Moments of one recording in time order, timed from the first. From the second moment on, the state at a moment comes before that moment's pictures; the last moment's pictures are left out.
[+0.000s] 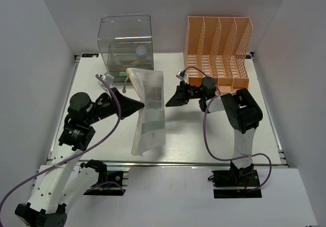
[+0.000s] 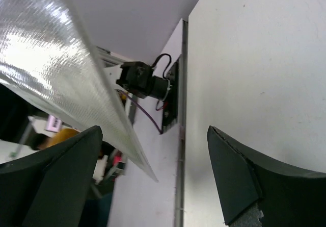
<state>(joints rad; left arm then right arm) -0.35 0.73 0.86 -0.13 0.72 -0.63 0.40 2.01 0.95 1.22 -1.32 1.20</state>
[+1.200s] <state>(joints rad) -0.35 0.66 0.88 -0.26 0.66 -0.58 0.48 1.89 1.13 1.24 -1.32 1.47</state>
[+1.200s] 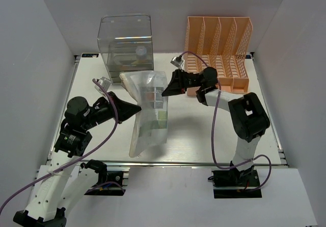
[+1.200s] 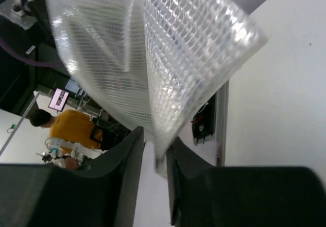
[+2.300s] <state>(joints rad) -0.34 0.57 1.00 -0.55 0.17 -0.48 0.36 1.30 1.57 -0.39 -0.40 -0.15</state>
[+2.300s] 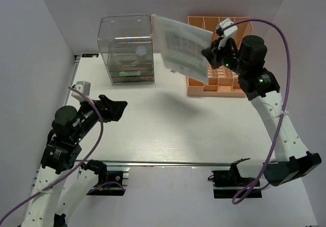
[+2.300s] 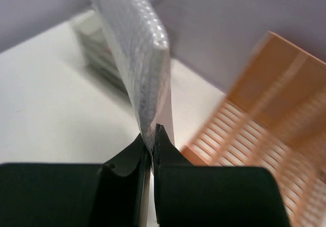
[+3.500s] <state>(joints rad) -0.35 0.38 0.77 -0.60 0.03 -0.36 0.11 1.49 1.62 -0.27 -0.04 -0.05</state>
